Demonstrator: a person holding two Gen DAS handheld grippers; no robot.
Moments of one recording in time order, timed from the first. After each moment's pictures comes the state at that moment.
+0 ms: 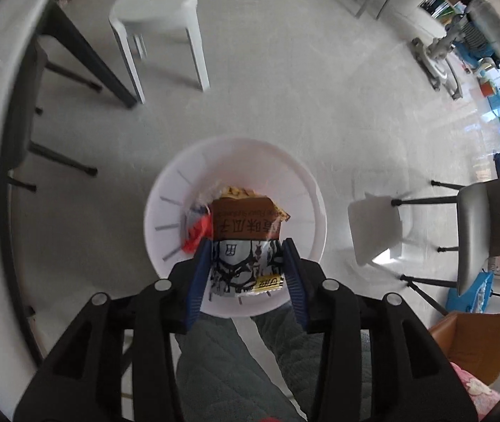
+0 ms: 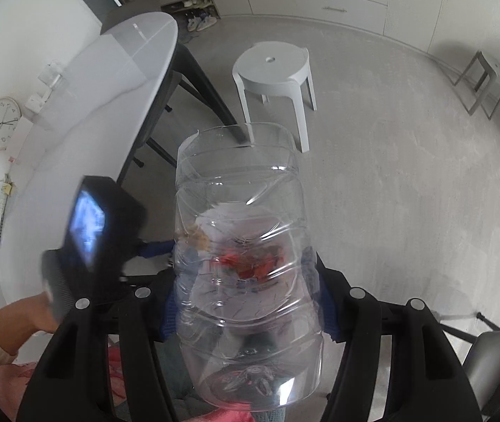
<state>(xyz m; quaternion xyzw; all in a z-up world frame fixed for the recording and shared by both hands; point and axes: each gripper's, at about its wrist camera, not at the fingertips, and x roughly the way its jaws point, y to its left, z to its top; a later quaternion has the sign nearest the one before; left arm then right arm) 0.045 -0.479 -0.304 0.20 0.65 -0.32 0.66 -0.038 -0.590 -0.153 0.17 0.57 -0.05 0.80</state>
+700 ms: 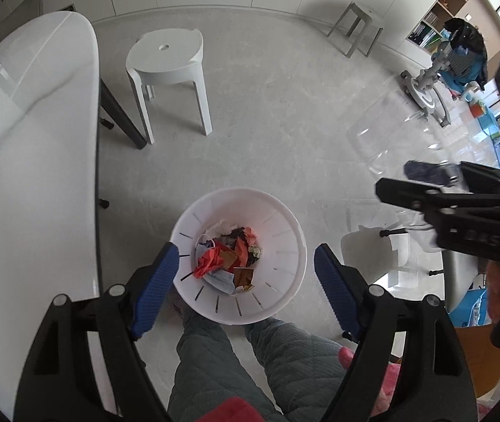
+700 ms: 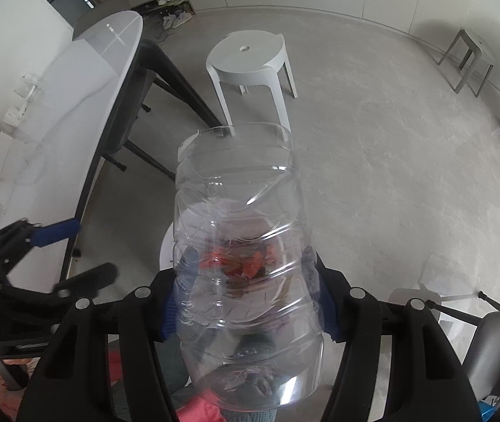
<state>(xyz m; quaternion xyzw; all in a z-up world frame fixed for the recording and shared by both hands) 0.038 -0.460 -0.189 0.17 0.58 -0.34 0.72 -0.032 -0.610 -0.189 0.19 0.59 -0.08 0.78</state>
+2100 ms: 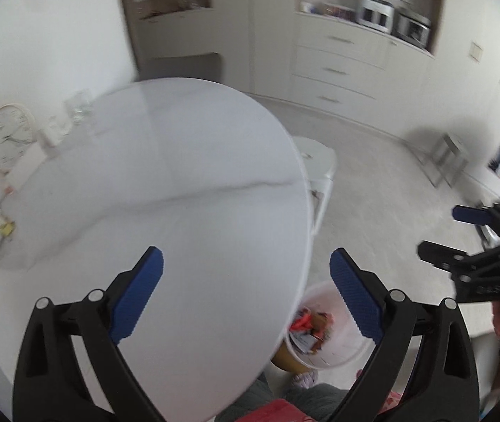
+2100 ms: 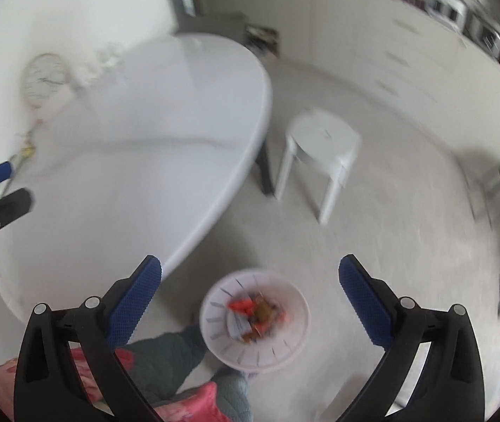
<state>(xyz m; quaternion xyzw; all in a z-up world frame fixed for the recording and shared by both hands) 0.058 -0.273 -0.014 0.07 0.43 -0.12 0.89 0.046 -0.475 -0.025 0.01 0.49 0.06 0.87</state>
